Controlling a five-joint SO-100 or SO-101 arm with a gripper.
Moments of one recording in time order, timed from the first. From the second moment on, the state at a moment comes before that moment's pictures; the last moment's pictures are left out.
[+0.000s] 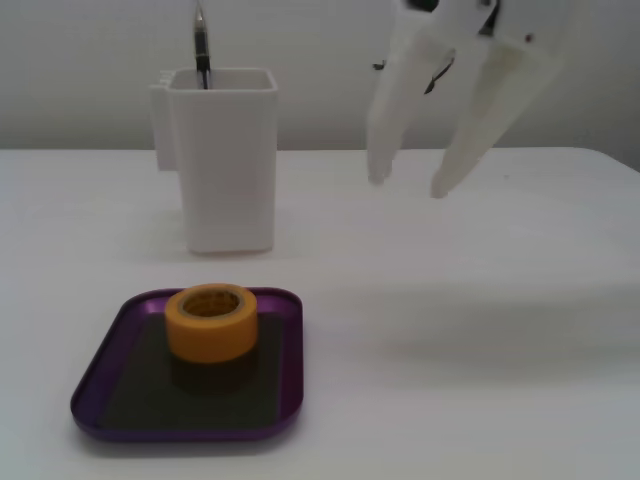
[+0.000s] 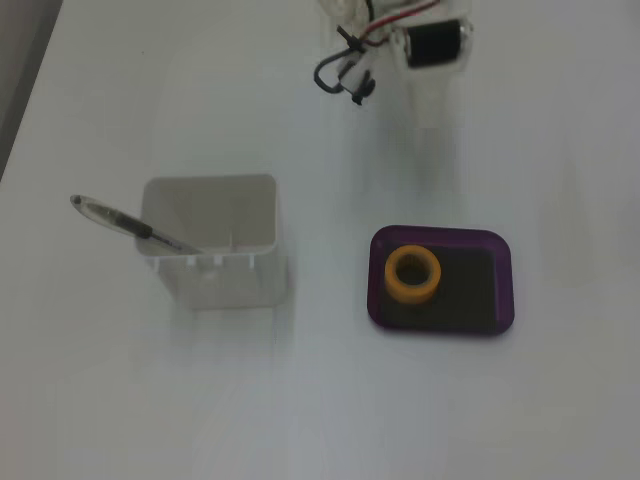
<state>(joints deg) -7.2 106.4 99.8 67.1 -9.1</state>
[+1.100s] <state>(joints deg) -6.9 62.8 62.7 67.1 -6.1</state>
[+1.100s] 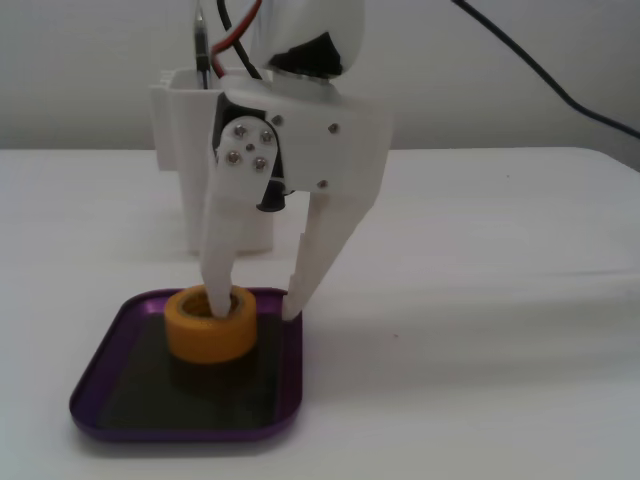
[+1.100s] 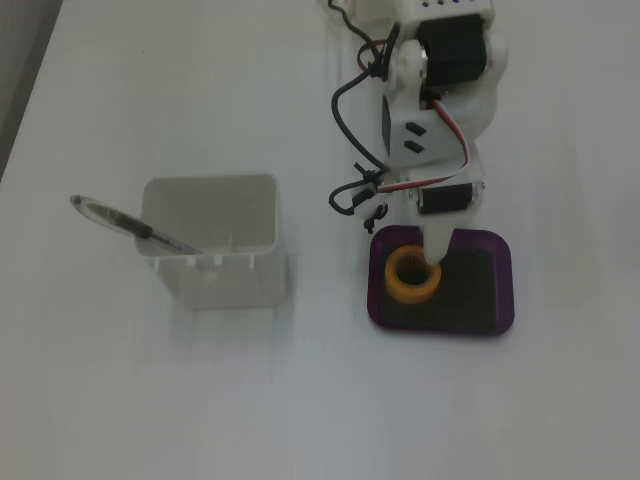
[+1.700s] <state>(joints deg) -6.9 60.4 59.6 67.1 -6.1</state>
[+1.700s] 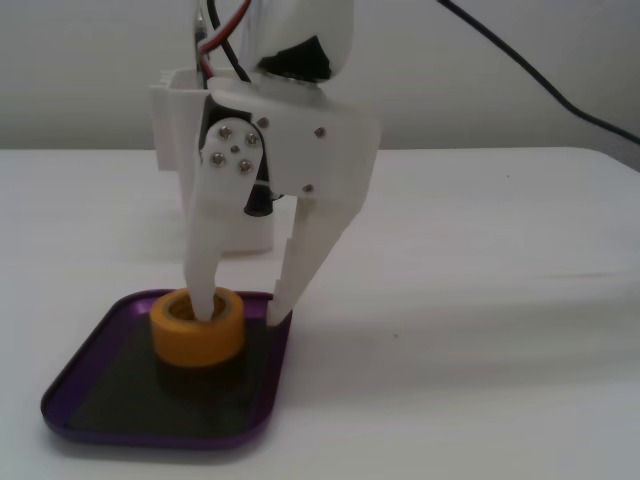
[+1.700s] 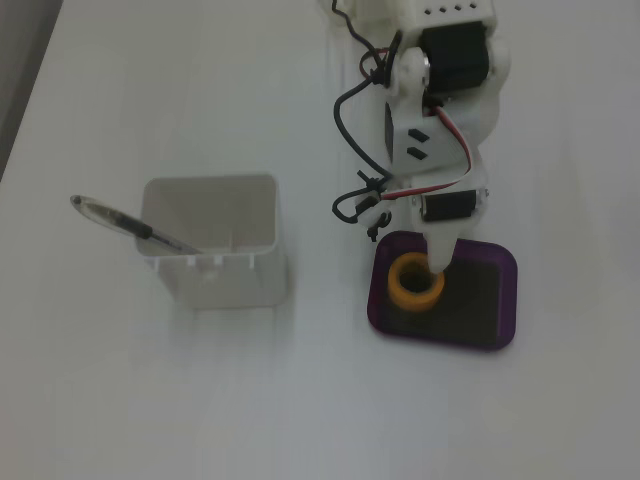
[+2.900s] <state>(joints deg) -3.5 60.0 50.5 71.7 -6.1</state>
